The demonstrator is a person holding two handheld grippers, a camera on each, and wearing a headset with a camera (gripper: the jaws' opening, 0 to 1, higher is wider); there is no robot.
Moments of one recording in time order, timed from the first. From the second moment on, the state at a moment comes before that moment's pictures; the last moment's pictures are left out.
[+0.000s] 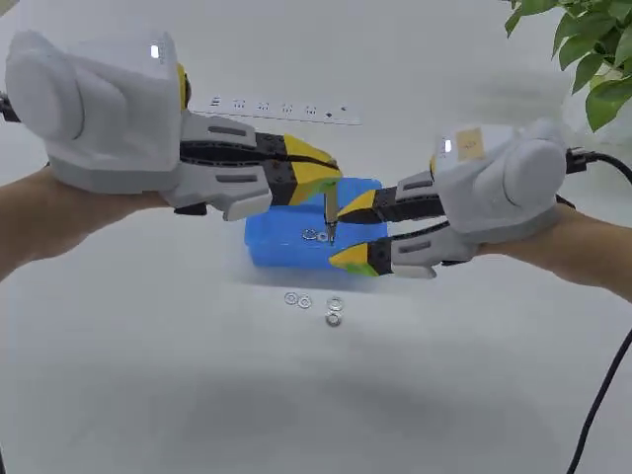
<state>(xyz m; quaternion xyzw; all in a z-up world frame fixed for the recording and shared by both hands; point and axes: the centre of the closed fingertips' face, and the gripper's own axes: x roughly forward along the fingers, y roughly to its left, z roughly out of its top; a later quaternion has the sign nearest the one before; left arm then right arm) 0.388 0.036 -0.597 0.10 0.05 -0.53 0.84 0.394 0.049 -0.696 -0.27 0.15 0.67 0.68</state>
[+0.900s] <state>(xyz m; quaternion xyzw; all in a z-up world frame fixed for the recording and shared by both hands) 0.364 0.036 -0.645 0.07 0.06 -0.54 0.84 0.347 -0.024 -0.746 -0.20 0.21 0.57 0.77</state>
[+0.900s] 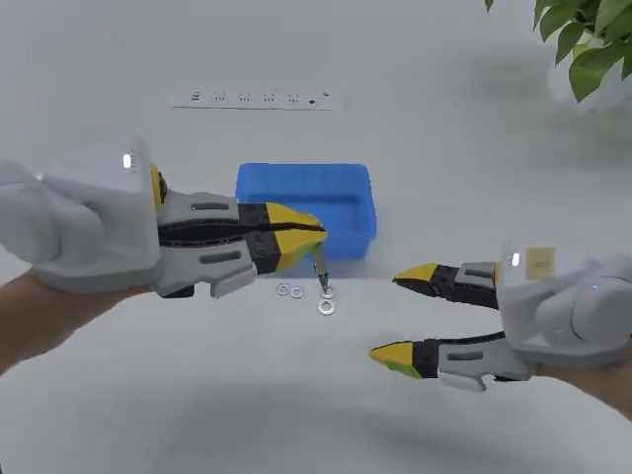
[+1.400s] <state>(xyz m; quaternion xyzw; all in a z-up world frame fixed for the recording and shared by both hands) 0.363 0.026 -0.667 0.09 0.08 -0.56 0.82 0.337 -0.034 -0.763 -0.19 0.24 0.56 0.77</state>
